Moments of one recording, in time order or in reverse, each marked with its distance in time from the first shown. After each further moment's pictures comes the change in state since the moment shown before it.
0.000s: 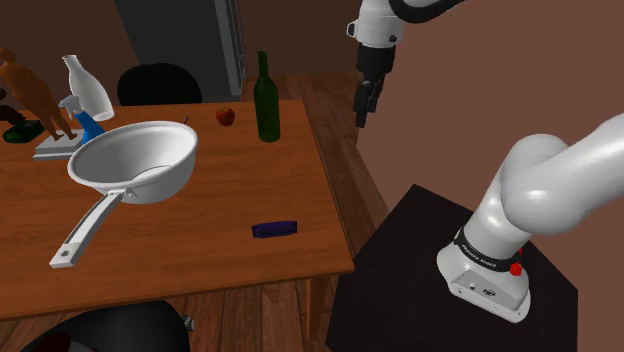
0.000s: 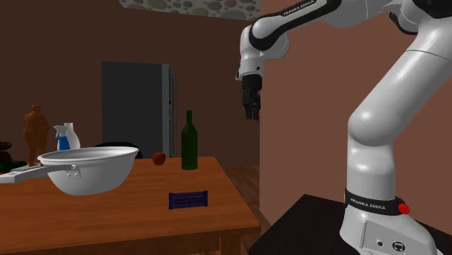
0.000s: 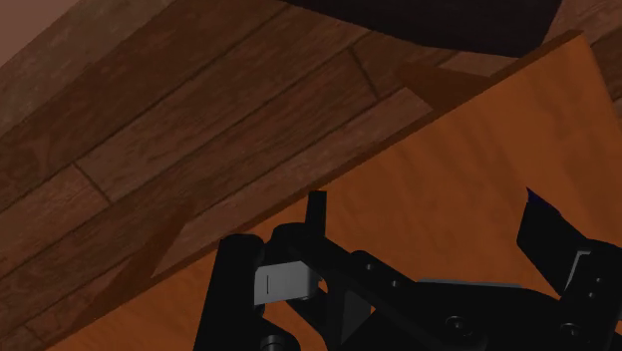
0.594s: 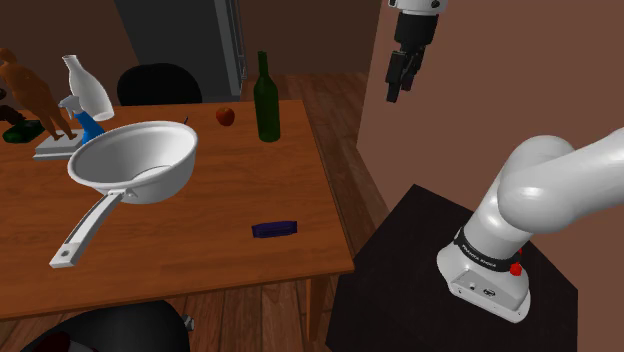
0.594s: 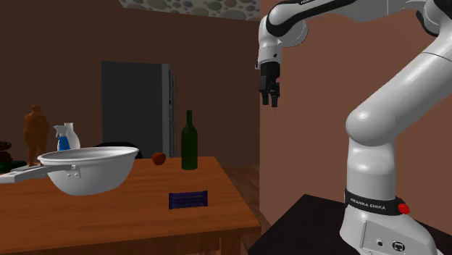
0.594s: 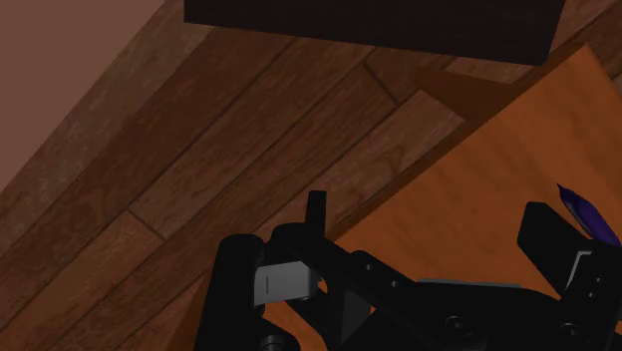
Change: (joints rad) arm -0.089 -0.149 -0.069 0.037 -0.040 -0.183 0.039
